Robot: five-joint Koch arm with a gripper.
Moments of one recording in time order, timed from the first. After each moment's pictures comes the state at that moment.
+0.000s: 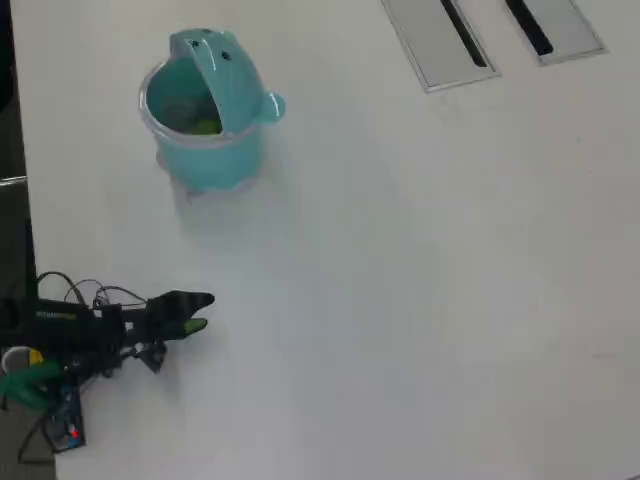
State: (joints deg) arm 1.7 131.2 177.3 -15.6 -13.0
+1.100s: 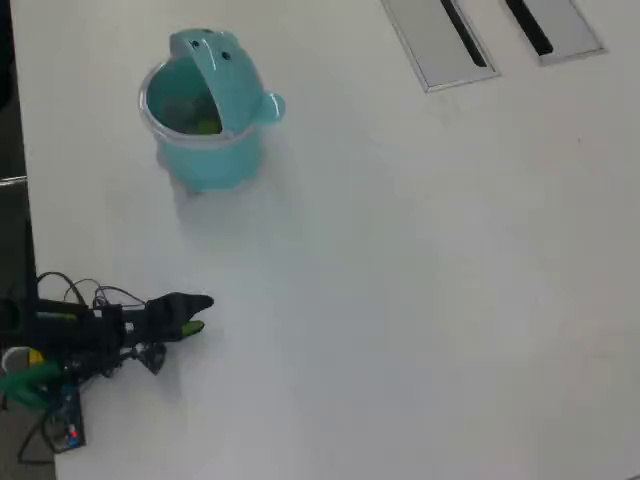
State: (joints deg) arm 1.6 131.2 177.3 -12.8 -12.9
